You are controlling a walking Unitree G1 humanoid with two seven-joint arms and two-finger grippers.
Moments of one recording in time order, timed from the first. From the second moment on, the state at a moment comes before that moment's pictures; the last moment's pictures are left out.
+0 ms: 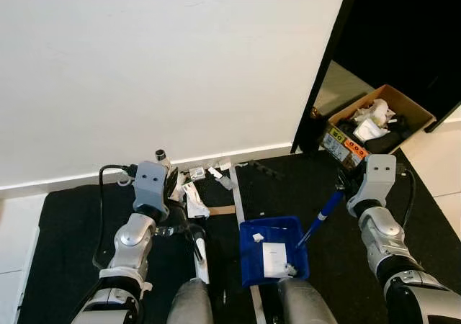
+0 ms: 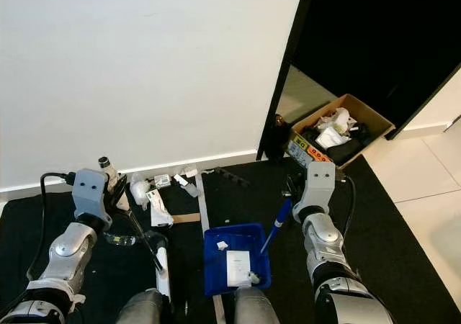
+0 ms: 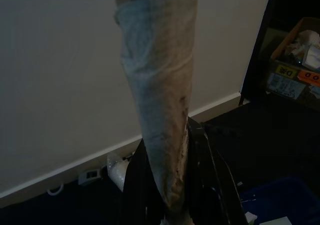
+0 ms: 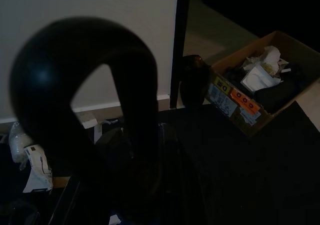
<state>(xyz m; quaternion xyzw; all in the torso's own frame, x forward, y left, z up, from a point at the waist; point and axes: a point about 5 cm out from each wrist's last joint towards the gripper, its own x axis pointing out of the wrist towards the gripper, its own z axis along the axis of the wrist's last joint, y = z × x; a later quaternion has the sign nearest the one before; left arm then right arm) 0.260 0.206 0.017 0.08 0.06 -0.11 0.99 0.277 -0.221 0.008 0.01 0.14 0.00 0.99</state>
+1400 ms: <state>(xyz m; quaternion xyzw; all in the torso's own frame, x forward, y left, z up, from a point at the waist) 0.263 0.206 0.016 0.08 0.07 -0.11 0.99 0.284 -0.221 0.012 0.01 0.14 0.01 0.99</state>
